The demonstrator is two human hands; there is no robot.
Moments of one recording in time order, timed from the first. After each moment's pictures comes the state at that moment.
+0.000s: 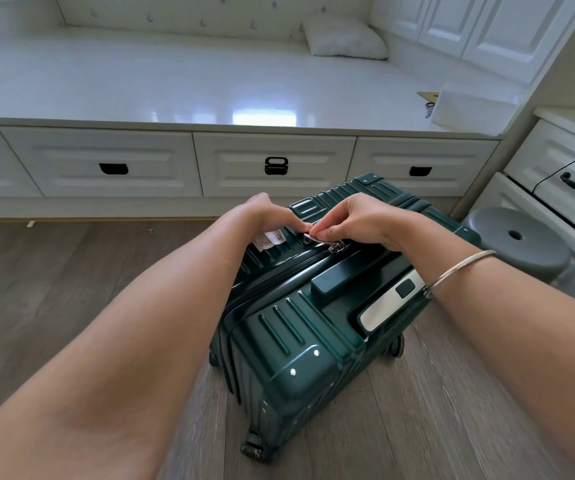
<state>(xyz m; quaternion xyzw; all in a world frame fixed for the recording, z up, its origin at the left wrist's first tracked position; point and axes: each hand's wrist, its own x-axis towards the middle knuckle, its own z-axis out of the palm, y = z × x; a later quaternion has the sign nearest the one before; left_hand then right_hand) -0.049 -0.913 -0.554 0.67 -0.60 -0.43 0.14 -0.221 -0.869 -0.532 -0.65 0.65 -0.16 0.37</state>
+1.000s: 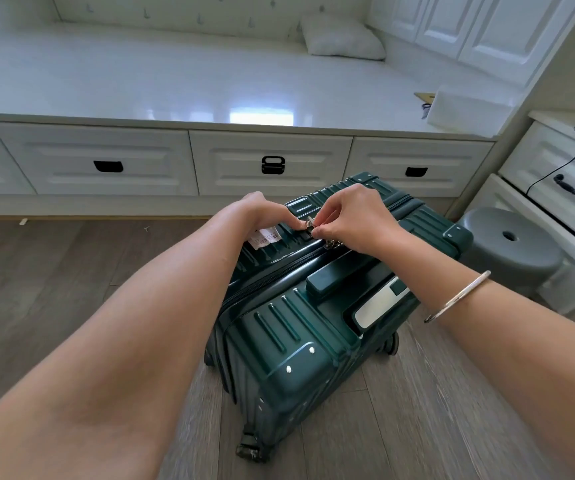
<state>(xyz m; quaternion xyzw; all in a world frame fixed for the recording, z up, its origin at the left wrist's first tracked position) -0.050 -0.918 -0.555 0.67 -0.59 -0.42 0.13 -0.209 -0.854 -0.532 -0.70 0.66 -0.23 0.17</state>
